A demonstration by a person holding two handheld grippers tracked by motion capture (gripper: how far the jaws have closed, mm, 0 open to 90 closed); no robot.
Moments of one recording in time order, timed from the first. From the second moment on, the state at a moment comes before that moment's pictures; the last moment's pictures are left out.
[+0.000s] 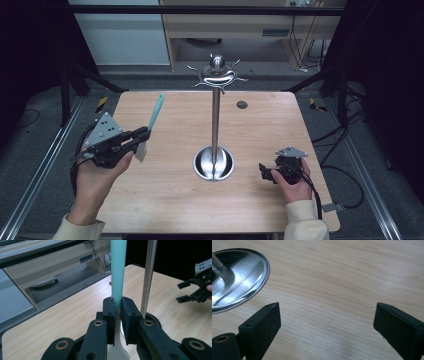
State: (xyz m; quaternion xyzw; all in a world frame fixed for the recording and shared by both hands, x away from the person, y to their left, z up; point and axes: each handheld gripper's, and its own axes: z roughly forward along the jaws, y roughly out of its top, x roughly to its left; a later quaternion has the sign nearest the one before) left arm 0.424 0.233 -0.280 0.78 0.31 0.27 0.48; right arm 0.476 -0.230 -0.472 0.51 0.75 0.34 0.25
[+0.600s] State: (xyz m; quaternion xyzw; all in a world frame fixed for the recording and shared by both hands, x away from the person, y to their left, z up) left arm 0.418 0.213 -0.257 0.78 0.28 0.27 0.49; right arm 0.475 -0.230 -0.470 0.51 0.75 0.34 0.26
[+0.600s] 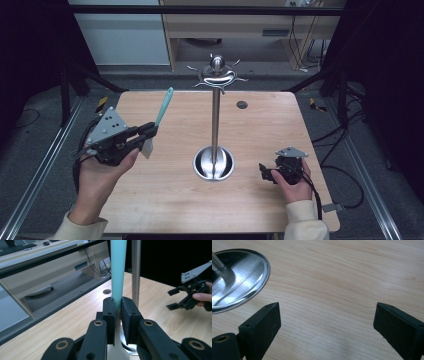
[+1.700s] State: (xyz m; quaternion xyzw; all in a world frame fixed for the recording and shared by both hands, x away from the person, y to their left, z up) left arm 0.425 0.176 -0.243 0.79 0.26 0.26 0.49; right arm 0.474 -0.231 -0.469 0.51 0.75 0.35 0.25
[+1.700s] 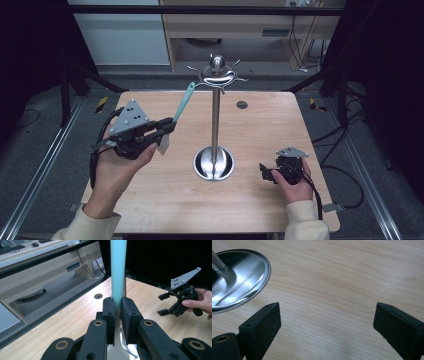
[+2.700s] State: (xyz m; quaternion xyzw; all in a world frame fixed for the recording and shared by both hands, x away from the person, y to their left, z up) left arm 0.441 0.165 -0.249 0.80 0.26 0.24 0.48; right arm 0.474 -0.232 -0.469 0.51 0.75 0.35 0.25
